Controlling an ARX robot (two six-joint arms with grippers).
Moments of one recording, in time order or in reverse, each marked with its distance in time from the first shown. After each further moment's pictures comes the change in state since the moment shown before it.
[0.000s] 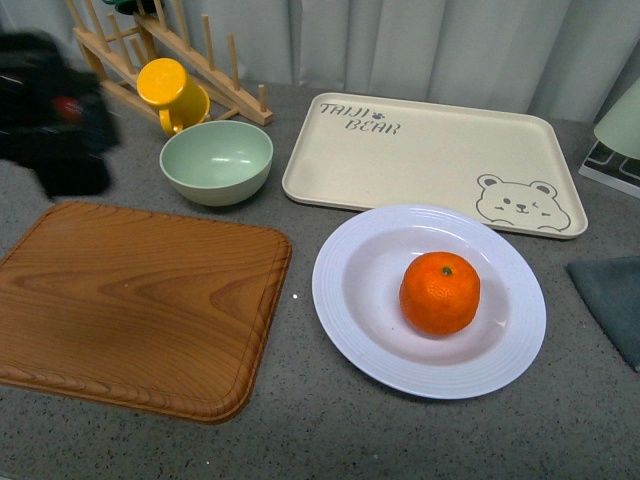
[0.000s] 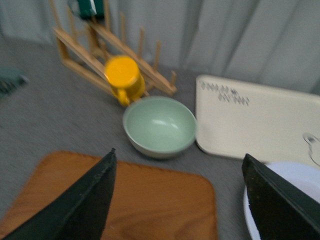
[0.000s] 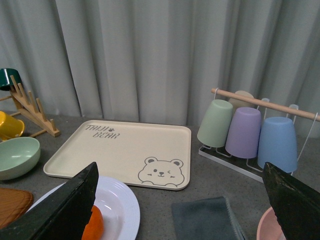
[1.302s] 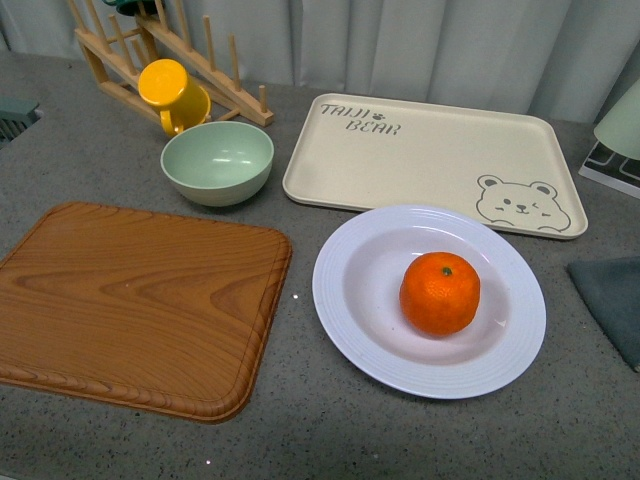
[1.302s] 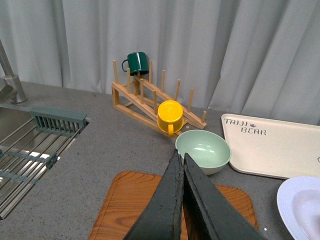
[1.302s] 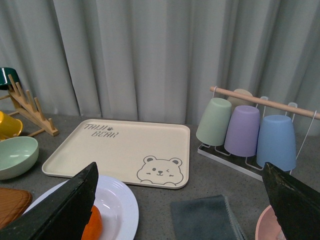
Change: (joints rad) left arm 0.417 -1.061 -0.257 -0.662 0.380 0.111; right arm 0.000 0.000 0.000 -0.001 0.002 0.000
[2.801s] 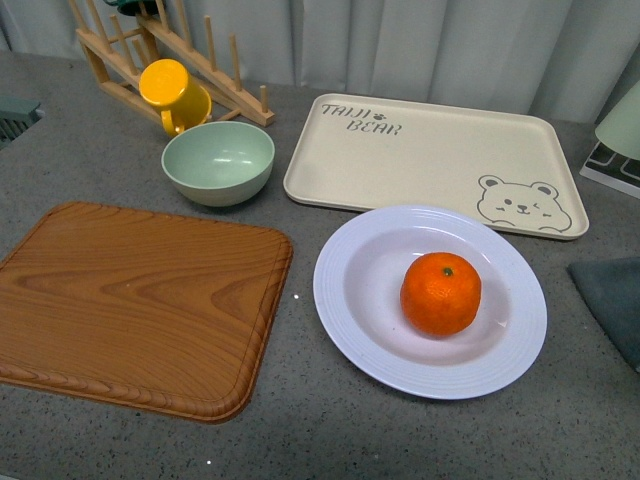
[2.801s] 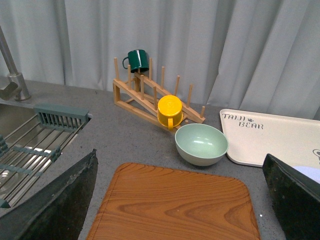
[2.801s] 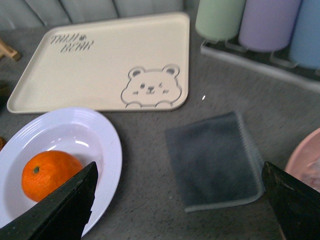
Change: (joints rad) left arm 0.000 -0.389 0.000 -0.395 0.000 0.002; right arm -0.257 1.322 0.278 0.452 -0.341 0.063
